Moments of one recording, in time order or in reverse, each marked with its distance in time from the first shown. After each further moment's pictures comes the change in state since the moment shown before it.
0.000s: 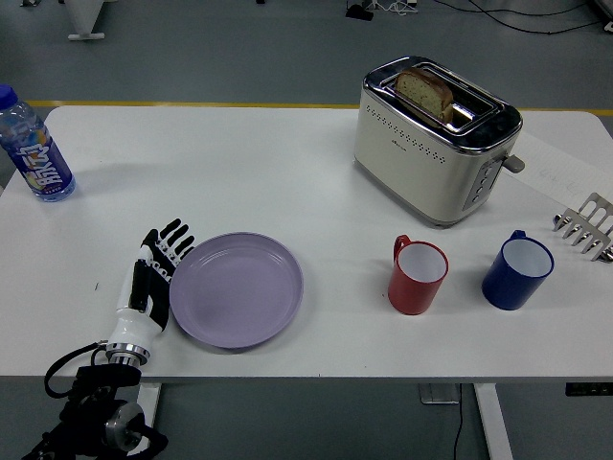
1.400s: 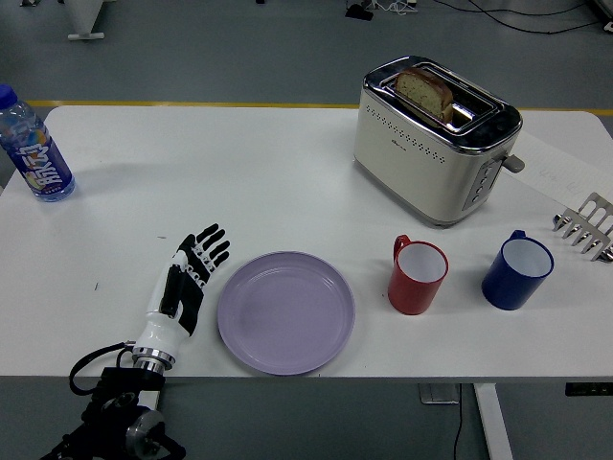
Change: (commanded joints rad) left arm -0.005 0.000 0.034 -0.042 0.044 0.026 -0.011; right arm -0.007 0.000 0.025 0.003 -0.034 0.001 0.000
